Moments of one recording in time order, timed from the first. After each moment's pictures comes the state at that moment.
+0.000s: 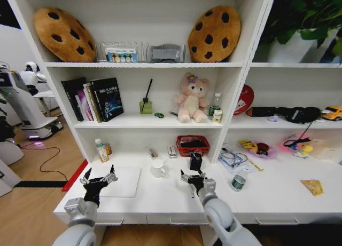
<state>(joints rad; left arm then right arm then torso) 1.64 -1.32 -0.66 -2.32 -0.34 0.23 -0.25 -1.21 1.25 0.15 1.90 0.47 -0.40 0.44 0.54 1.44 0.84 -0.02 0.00</state>
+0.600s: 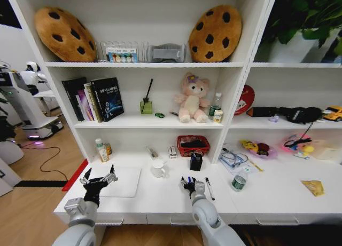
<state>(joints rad) 1.64 -1.32 -0.66 -2.32 -0.34 0.23 -0.25 -1.21 1.28 0.15 1.84 0.51 -0.47 0.52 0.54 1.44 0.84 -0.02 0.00</state>
